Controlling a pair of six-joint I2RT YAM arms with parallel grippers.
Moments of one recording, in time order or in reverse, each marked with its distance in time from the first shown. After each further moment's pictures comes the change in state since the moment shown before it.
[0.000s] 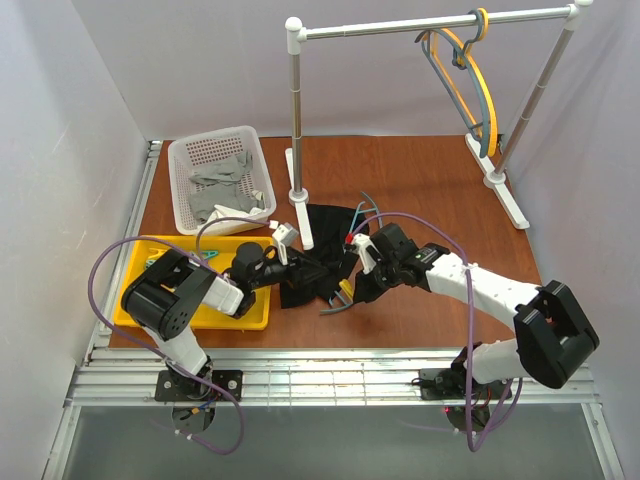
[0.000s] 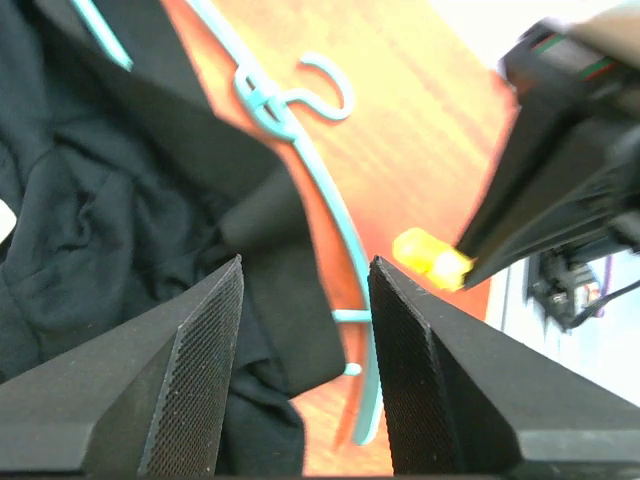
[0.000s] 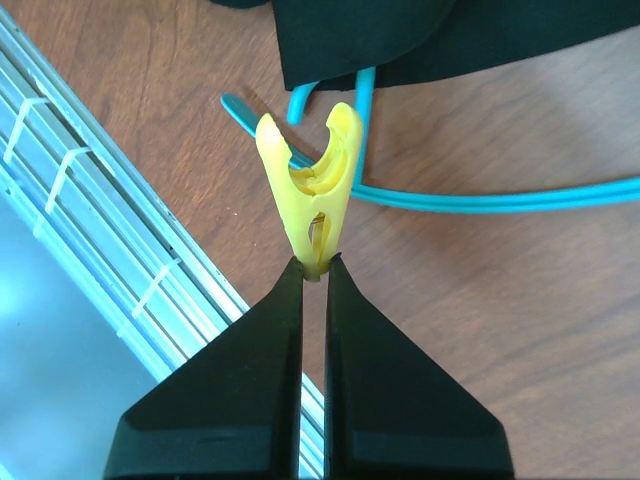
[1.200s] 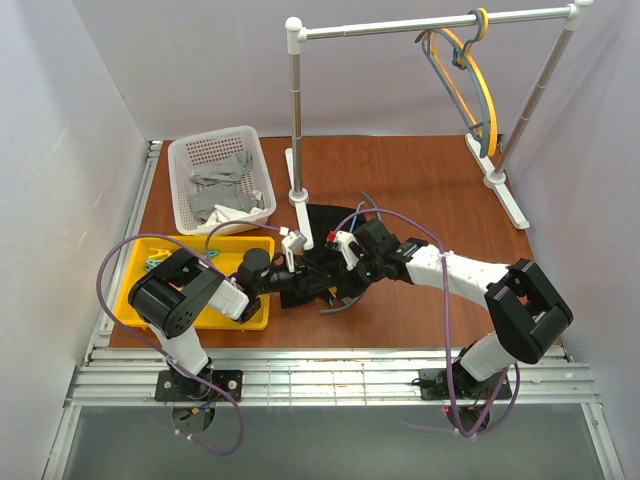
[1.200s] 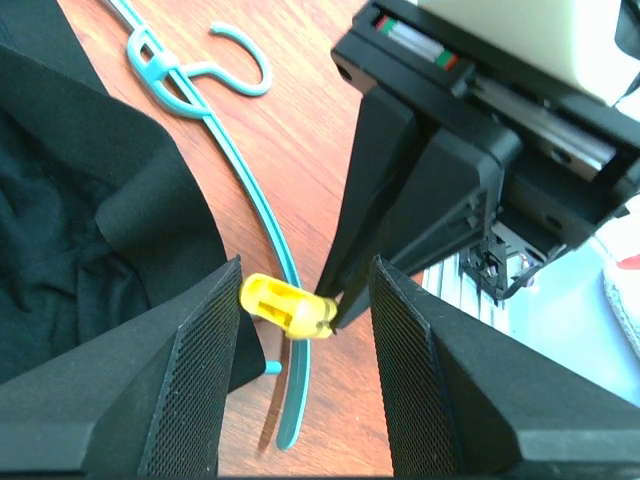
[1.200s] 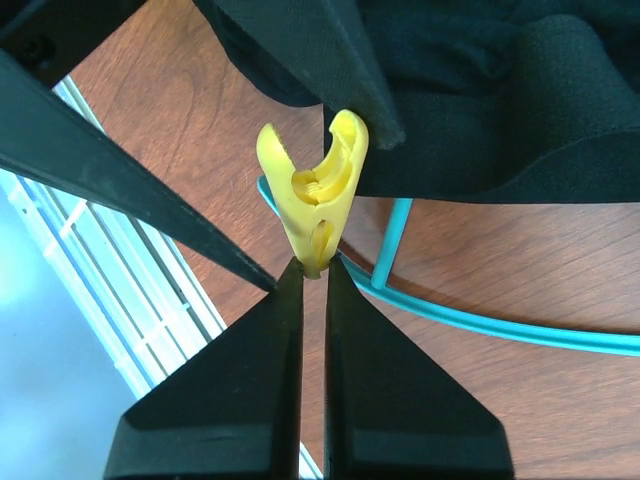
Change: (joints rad) left arm -0.077 0.016 -0.013 0.076 0.055 -0.095; right arm 0.036 0.170 0.074 0.129 -0.075 -0.046
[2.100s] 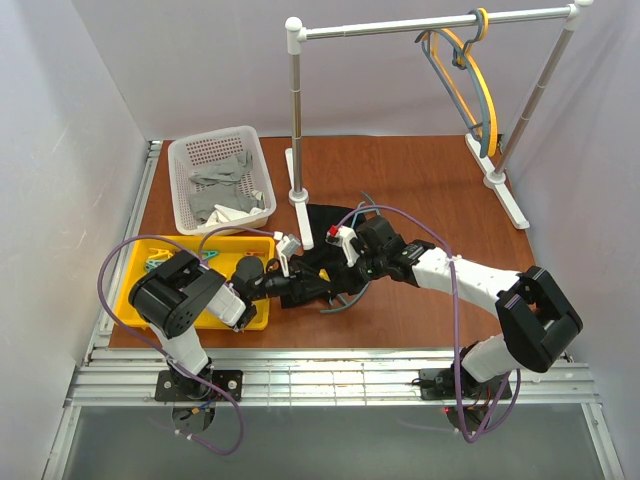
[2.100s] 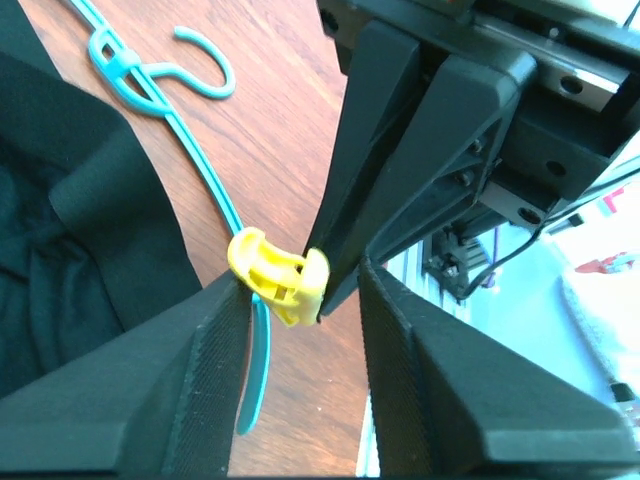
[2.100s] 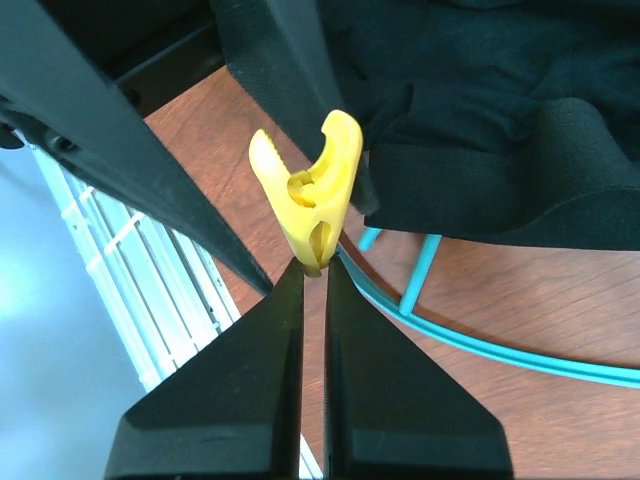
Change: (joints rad) left arm -0.002 0.008 -0.077 0.175 0.008 -0.101; right arm 0.002 -0.060 -0.023 0.088 -0.057 0.027
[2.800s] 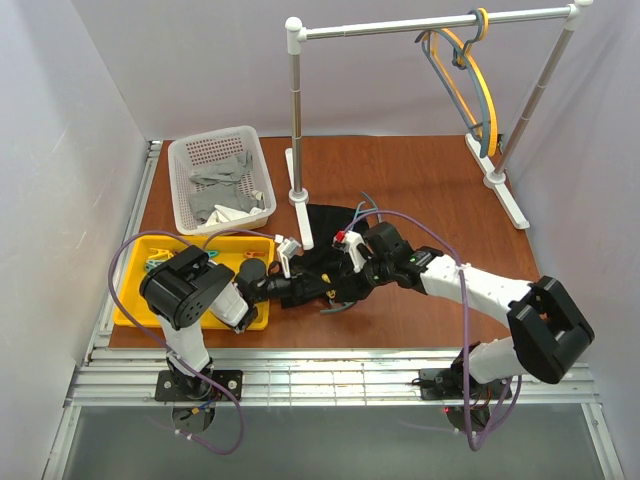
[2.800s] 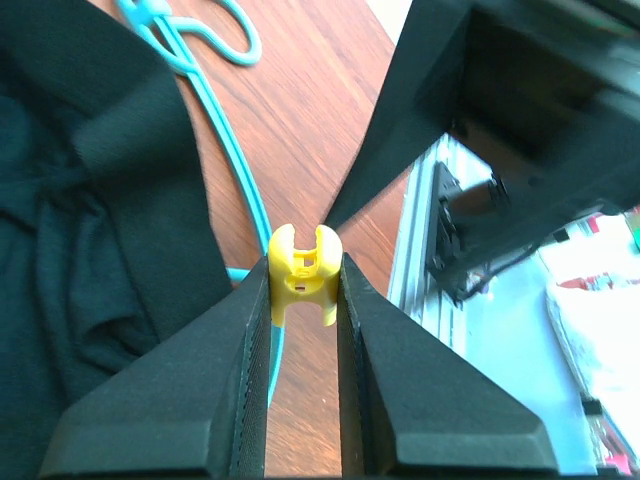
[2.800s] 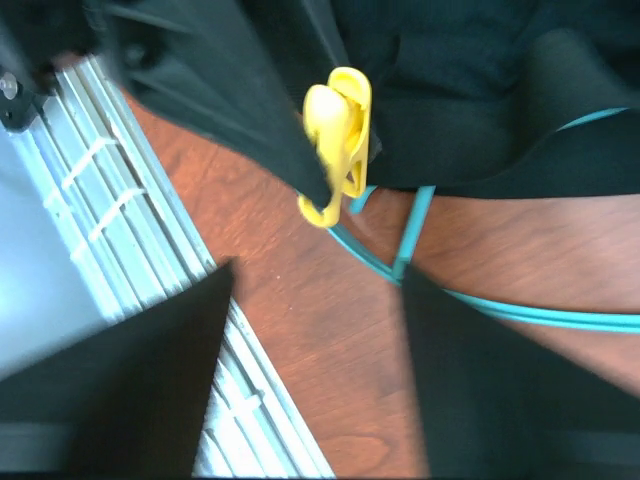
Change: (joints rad) left arm -0.002 0.079 -0.005 0.025 -0.020 -0.067; right arm -0.001 -0.060 -0.065 -0.008 0.031 0.005
